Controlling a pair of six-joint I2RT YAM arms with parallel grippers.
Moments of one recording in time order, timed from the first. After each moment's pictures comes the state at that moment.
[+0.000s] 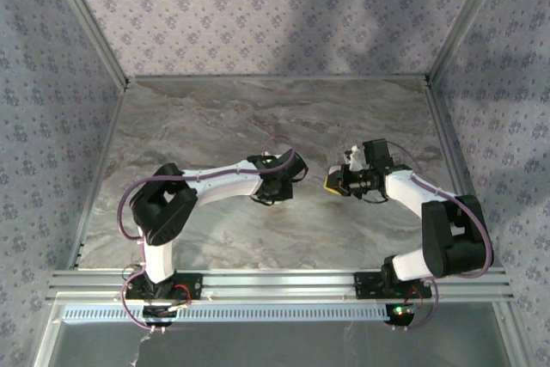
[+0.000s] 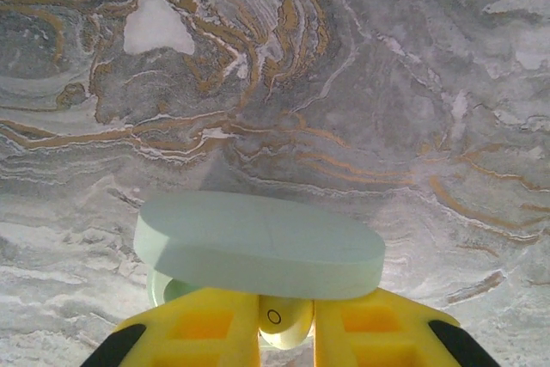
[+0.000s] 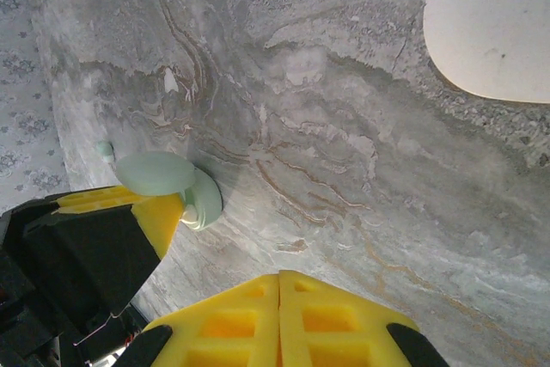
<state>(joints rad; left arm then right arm) -0.97 1.86 1.26 -0.66 -0.19 -0.95 0.18 1.41 0.66 -0.30 -0.72 0.54</state>
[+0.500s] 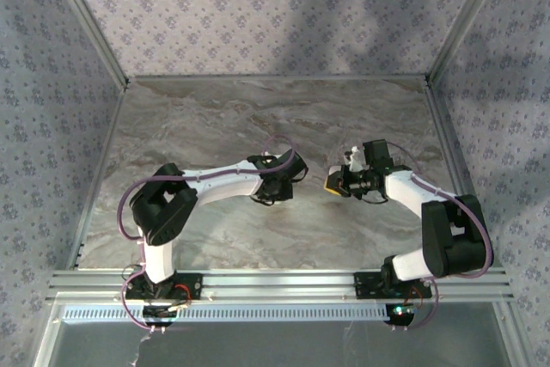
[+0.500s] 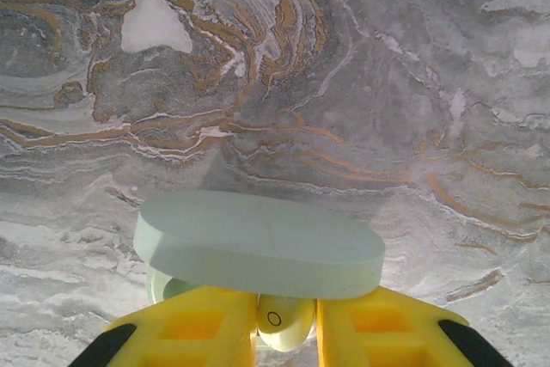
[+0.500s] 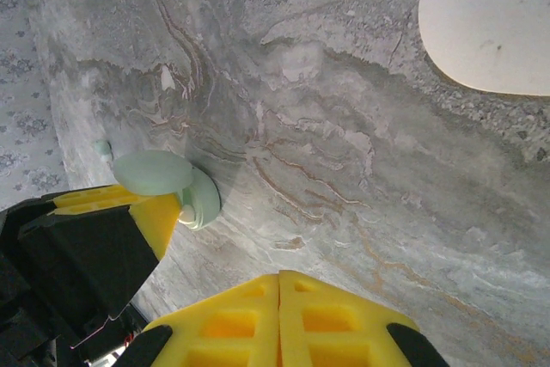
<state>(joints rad) -0.97 1.86 1.26 -0.66 -0.19 -0.95 0.18 1.41 0.66 -0.30 -0.72 0.54</state>
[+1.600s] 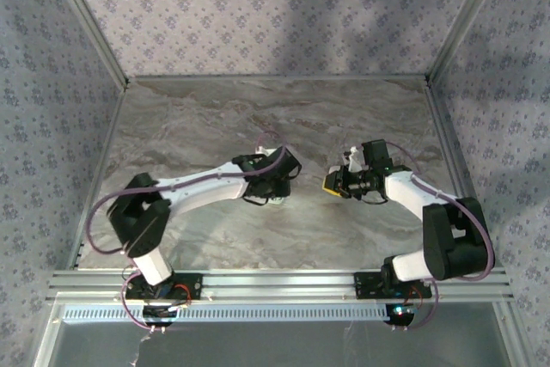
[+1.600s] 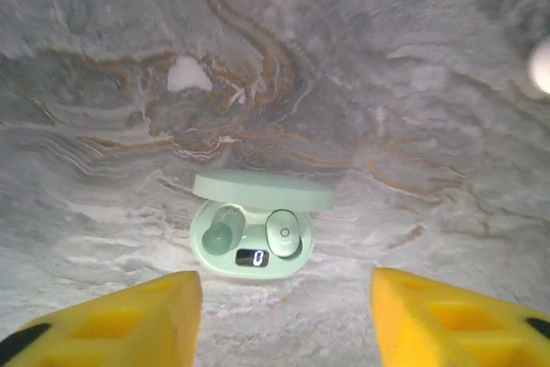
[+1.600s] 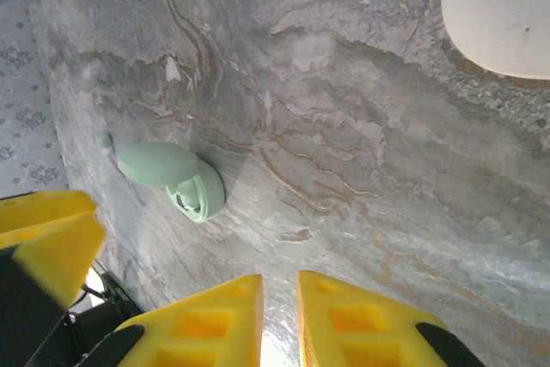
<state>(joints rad) -0.98 1.62 1.19 -0.66 -0.23 -0.90 0.20 1.38 0.66 -0.32 -0.71 0.54</state>
